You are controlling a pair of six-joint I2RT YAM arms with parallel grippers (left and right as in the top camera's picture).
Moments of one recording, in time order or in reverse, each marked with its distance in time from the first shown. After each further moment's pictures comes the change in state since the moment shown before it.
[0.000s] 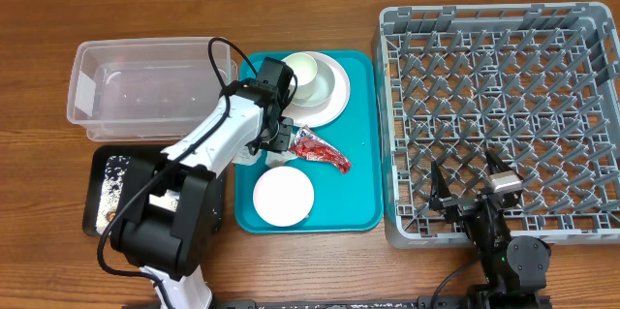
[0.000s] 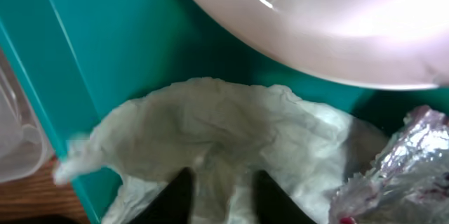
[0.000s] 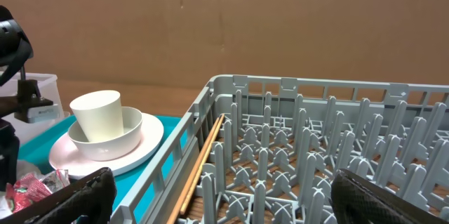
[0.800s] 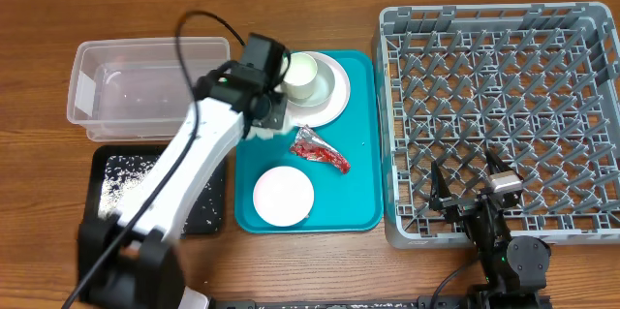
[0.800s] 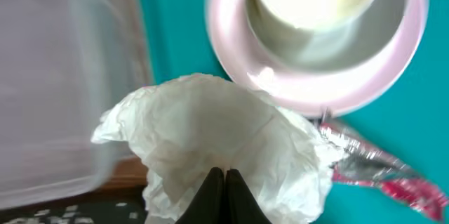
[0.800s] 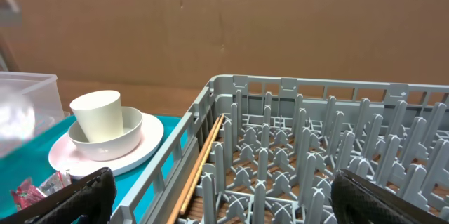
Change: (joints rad) left arm 0.000 -0.268 0.120 -0.093 -0.091 -0.026; right arm 0.000 0.000 0.000 0.000 0.000 0.000
